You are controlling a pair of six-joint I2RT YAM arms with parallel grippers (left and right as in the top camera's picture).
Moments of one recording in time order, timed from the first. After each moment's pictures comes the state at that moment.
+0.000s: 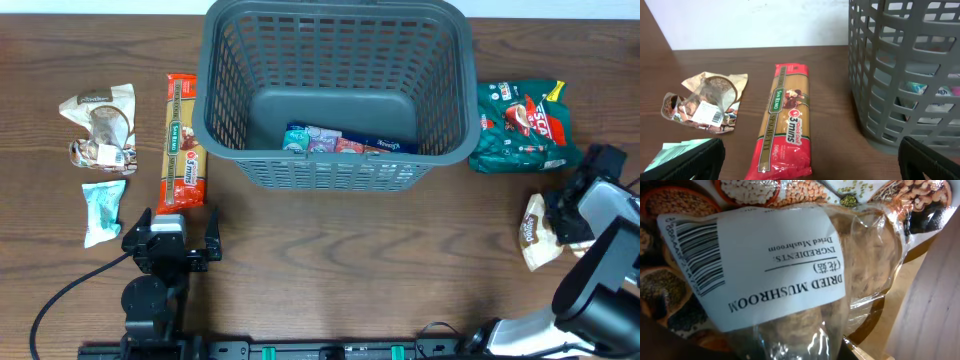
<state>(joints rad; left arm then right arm) -0.02 0.01 0.08 -0.28 -0.04 0.04 -0.56 1.72 0.94 -0.56 0.27 0.90</state>
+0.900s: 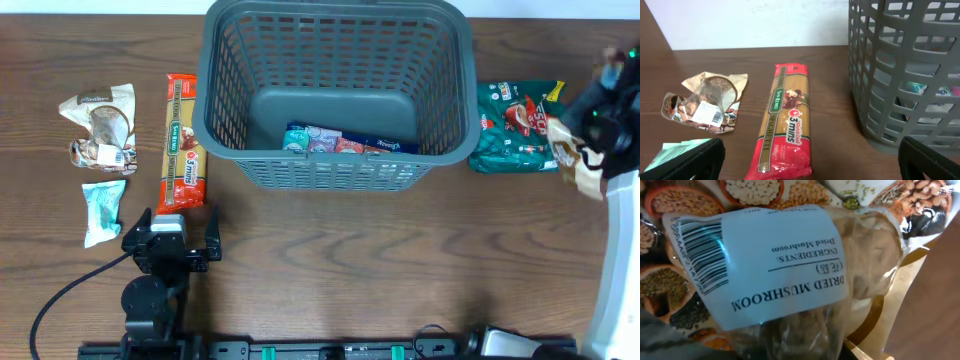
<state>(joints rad) -0.02 0.01 0.08 -0.28 -0.04 0.04 -0.23 1.41 1.63 -1.04 0.18 0.40</state>
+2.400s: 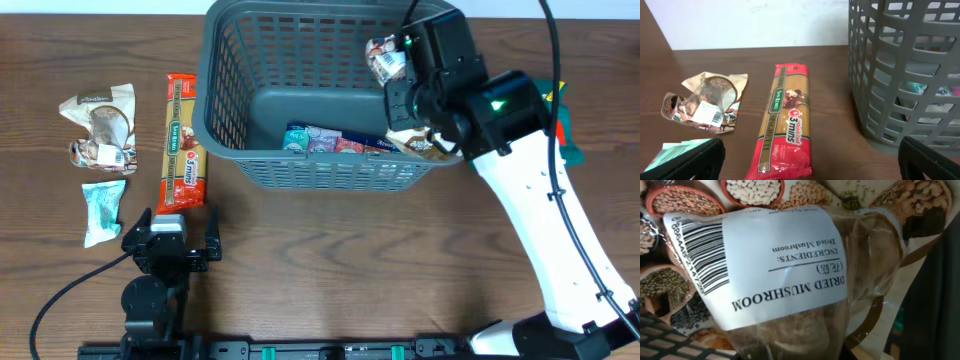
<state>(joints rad) -0.02 0.01 0.08 -0.28 -0.04 0.04 0.44 1.62 1.85 -1.17 0.15 0.22</state>
